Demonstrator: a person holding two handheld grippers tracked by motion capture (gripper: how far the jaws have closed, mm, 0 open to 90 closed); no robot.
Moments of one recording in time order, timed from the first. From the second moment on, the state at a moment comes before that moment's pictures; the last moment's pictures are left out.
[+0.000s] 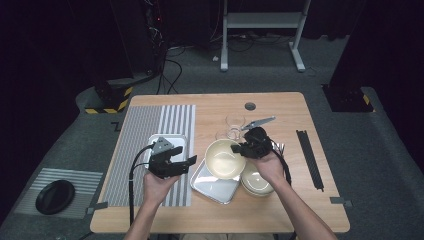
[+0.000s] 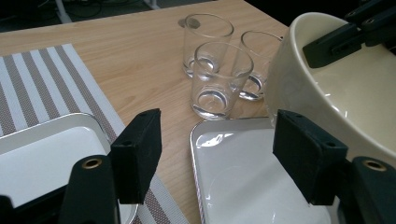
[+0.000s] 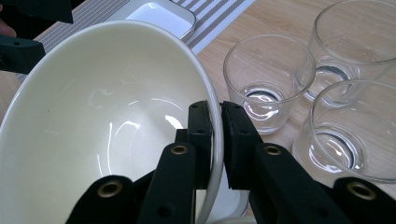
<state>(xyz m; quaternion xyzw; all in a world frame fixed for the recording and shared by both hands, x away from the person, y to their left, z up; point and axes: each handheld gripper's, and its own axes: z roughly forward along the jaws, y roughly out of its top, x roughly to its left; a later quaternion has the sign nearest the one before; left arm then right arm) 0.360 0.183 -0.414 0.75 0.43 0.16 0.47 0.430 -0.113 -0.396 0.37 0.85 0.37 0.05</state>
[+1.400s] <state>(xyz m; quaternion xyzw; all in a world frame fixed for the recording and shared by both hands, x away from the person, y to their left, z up) 0.373 0.152 -0.409 0.78 0.42 0.13 0.45 0.425 -0.094 -0.406 0.36 0.86 0.36 0.04</state>
